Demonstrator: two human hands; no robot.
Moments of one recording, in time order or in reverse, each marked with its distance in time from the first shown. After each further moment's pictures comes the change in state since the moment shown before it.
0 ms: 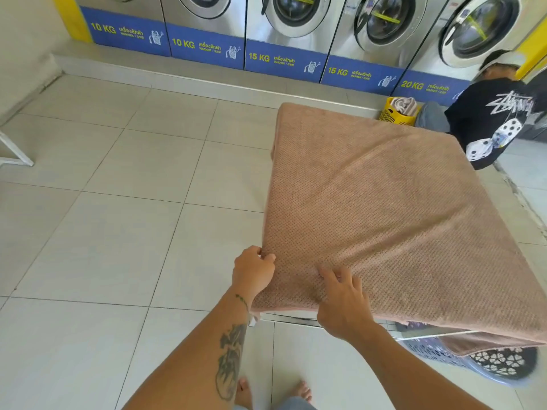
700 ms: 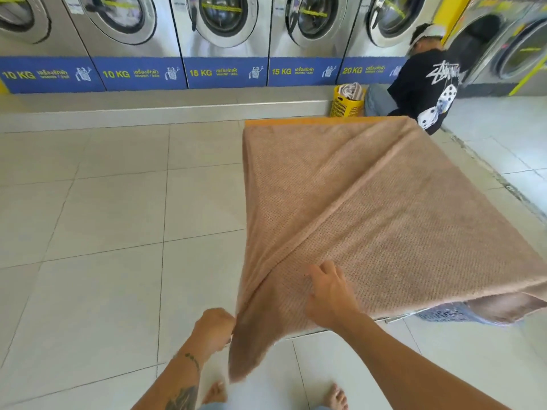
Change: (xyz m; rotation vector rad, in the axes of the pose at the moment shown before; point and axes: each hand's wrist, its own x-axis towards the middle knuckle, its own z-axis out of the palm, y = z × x) left_hand 0.049 -0.072 -0.087 0.139 -0.283 -0.232; right_hand 0.043 -0.072 -0.004 0.168 0.045 0.104
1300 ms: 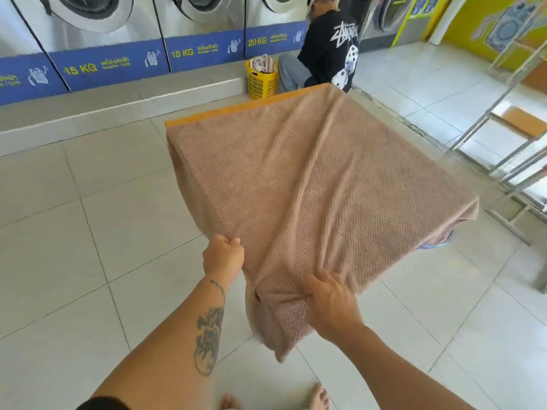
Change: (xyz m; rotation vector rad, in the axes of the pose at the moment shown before) left_hand 0.061 0.172 0.010 0.146 0.155 0.435; right_hand -0.016 -0.007 0.028 0.012 0.205 0.279
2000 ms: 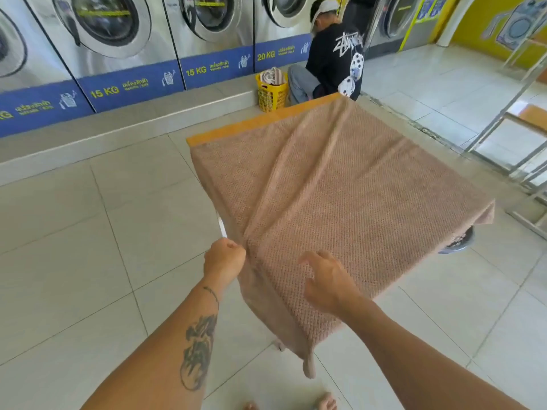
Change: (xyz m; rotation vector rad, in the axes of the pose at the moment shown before) left_hand -0.001 -0.001 -0.059 0.107 -0.073 0.077; right_hand 0.028 -0.048 -0.035 0.253 -0.055 -0.018
